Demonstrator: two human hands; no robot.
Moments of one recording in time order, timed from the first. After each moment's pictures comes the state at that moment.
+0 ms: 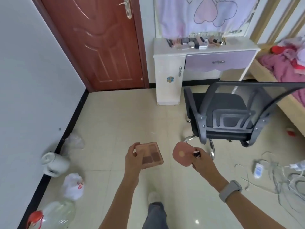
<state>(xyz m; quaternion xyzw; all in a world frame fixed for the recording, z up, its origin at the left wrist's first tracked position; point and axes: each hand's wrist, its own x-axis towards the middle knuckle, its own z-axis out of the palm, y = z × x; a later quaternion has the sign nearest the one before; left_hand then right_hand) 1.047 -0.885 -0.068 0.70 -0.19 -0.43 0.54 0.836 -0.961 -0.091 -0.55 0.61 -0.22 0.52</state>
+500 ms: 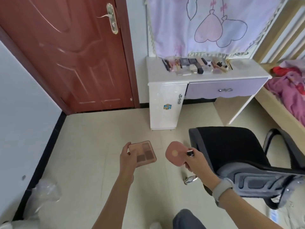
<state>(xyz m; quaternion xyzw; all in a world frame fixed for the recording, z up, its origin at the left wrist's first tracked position) 1.225 -1.267 -0.078 0.71 -0.18 -0.44 0.52 1.010 -1.315 -0.075 -0.51 0.63 -0.24 0.53</state>
